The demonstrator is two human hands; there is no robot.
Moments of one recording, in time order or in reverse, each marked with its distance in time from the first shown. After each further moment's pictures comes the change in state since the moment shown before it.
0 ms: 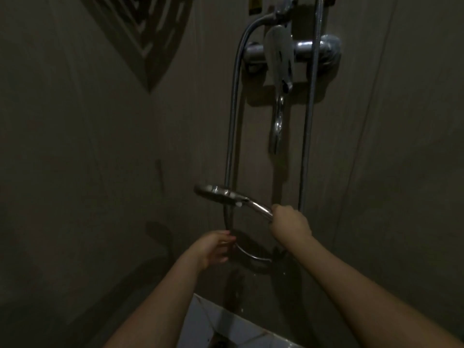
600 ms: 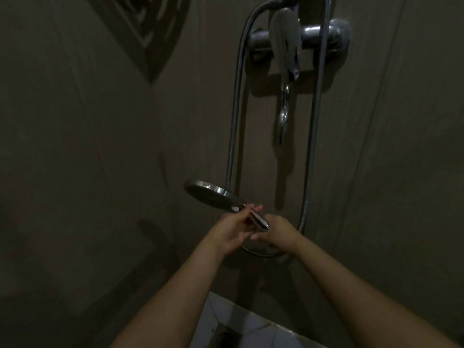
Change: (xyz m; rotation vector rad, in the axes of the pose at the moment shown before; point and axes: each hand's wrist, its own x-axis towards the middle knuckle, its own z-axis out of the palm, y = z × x) left_hand 0.002 0.014 0.040 -0.485 -0.207 0.197; right_hand -0.002 0.000 0.039 0.558 -0.270 -0.080
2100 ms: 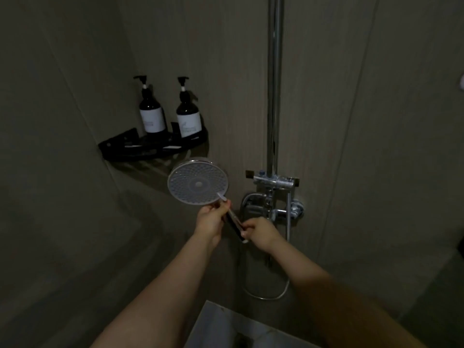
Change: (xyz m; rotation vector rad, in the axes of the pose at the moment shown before) left_hand -0.136 0.376 0.279 0.161 0.353 0.236; right_hand -0.033 -0.335 -0.286 0.137 -0.043 0.099
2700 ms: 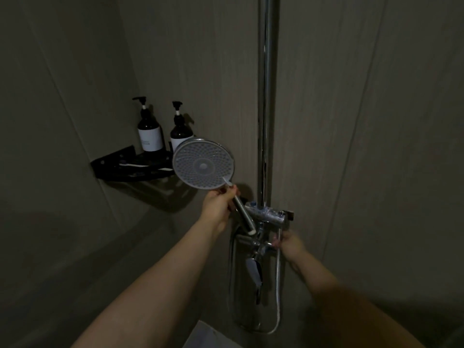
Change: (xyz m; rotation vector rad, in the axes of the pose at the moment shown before) left_hand 0.032 0.044 0.098 0.043 -0.042 0.108; right_hand 0.072 0.085 -0.082 0.332 0.181 0.213
